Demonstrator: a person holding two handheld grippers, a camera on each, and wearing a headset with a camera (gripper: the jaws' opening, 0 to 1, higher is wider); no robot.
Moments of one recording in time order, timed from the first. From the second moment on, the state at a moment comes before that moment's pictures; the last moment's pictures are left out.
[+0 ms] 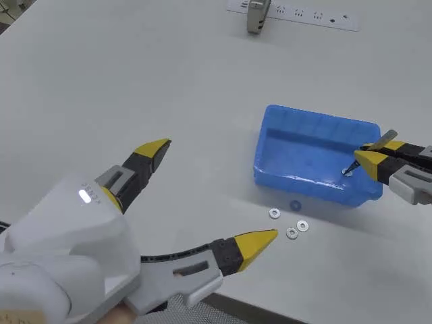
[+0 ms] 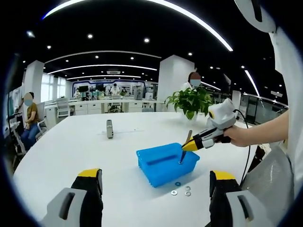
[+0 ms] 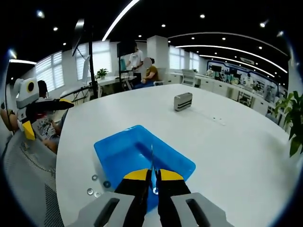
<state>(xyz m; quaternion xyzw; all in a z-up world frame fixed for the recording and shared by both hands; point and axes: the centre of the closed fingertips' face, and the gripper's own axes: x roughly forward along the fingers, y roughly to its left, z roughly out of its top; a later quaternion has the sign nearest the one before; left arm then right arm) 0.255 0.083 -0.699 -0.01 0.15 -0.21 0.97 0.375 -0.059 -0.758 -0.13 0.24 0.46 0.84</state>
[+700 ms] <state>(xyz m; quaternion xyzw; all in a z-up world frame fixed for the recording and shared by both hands) 0.257 0.084 -0.697 -0.01 0.15 -0.21 0.97 0.308 -0.029 -0.721 -0.08 0.22 0.55 0.80</state>
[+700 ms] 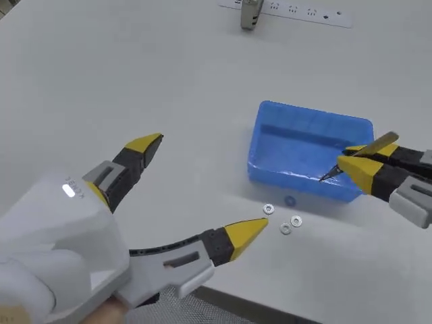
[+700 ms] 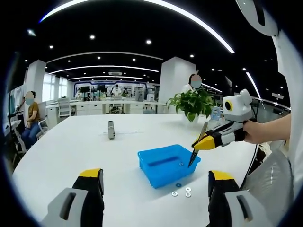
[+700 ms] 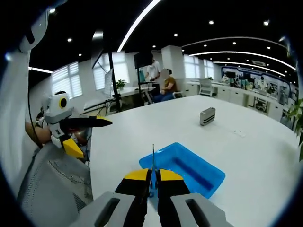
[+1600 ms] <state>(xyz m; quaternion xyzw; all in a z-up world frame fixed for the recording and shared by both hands) 0.256 0.085 -0.698 -0.02 0.15 -0.21 0.97 0.276 -0.017 -0.770 -0.11 0.27 0.59 0.75</state>
